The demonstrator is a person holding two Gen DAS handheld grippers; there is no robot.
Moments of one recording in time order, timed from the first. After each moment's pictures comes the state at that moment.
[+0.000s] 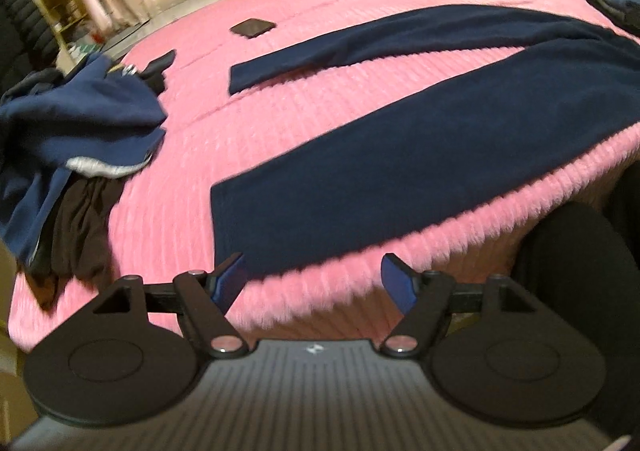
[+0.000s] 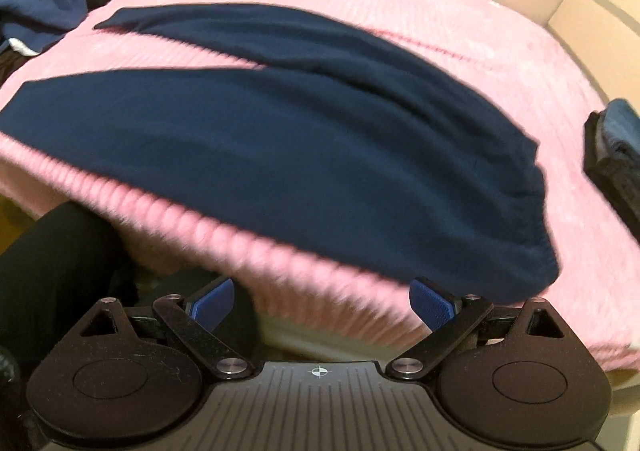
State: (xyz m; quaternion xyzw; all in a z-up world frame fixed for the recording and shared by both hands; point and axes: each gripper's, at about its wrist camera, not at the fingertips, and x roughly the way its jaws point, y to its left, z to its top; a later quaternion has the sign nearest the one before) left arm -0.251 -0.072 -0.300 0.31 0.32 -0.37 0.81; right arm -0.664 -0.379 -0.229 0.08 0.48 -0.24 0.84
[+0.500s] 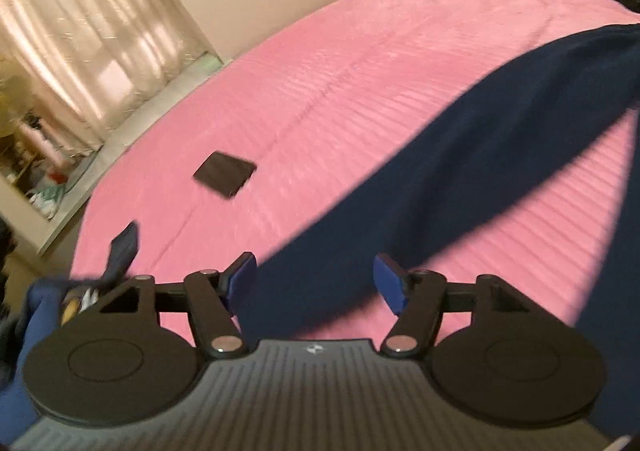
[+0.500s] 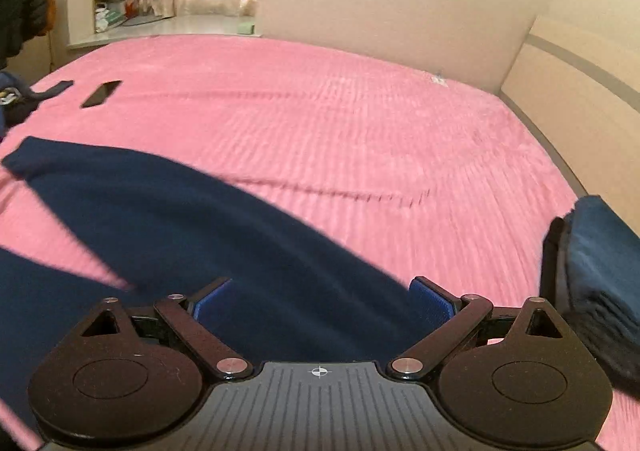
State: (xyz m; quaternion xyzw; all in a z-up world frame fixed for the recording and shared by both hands) left arm -0.027 -0.325 -0.281 0.41 0.20 -0.44 0.77; right arm -0.577 -0.608 -0.199 0.06 0.37 -0.30 0.88
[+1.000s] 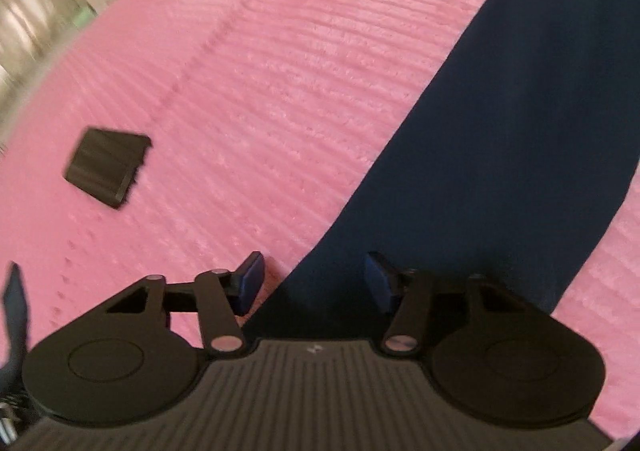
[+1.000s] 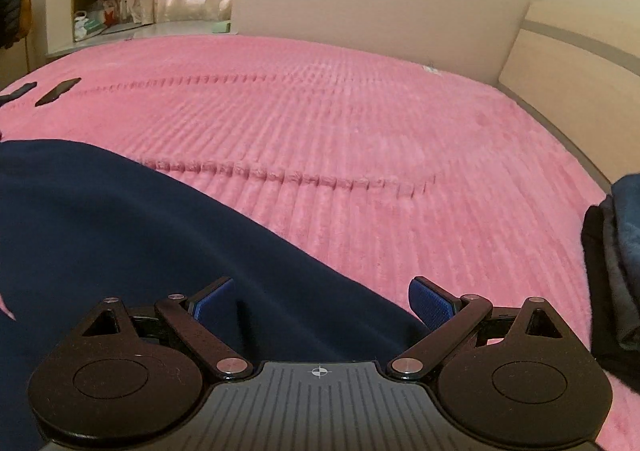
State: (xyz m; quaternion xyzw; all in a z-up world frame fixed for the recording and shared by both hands) left arm 0.108 -0.417 -0.369 0.47 0.32 -0.54 0.62; right arm -0.557 -0.688 -0.296 0.07 0.34 -0.31 0.88
